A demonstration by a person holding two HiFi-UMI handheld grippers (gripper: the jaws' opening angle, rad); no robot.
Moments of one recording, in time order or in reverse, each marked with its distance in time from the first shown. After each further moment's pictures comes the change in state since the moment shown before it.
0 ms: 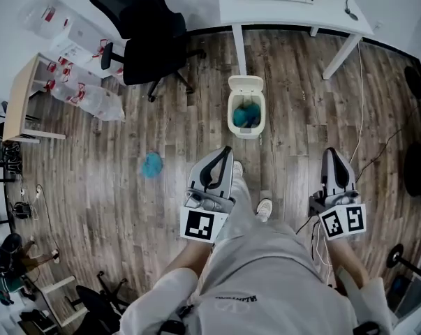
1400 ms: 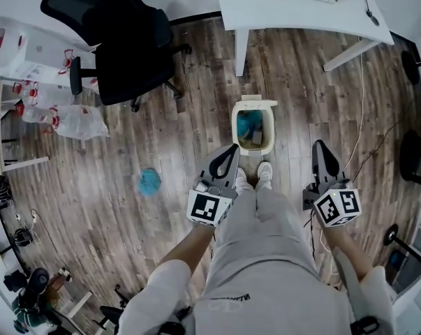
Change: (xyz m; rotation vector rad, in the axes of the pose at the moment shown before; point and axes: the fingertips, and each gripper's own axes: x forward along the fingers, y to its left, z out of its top) left arm 0.191 0.208 -0.173 -0.248 0.217 -0.177; right arm 0.297 -0.012 -0.100 0.087 0.262 -0.130
